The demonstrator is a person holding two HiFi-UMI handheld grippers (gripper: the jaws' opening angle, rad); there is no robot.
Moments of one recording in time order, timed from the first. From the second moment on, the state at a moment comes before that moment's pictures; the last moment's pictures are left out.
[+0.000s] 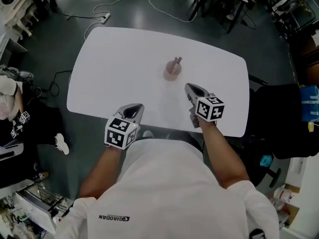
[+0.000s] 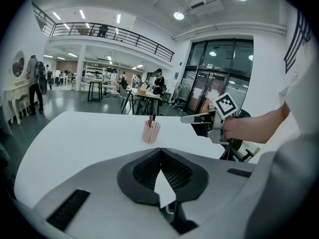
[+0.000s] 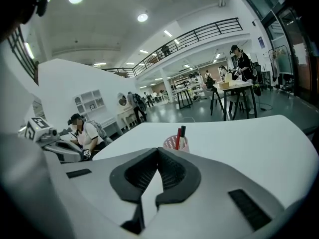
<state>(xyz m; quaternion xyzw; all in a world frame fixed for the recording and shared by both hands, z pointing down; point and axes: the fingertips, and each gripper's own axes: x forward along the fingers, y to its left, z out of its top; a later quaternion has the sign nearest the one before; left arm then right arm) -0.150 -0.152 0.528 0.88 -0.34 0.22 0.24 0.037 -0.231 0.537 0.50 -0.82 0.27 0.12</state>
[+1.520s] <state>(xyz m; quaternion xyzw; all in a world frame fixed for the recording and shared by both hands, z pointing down) 0.013 0.026 0.475 0.90 -0.30 0.24 0.20 0.120 0.026 0.467 0.43 -0.87 0.25 0.04</state>
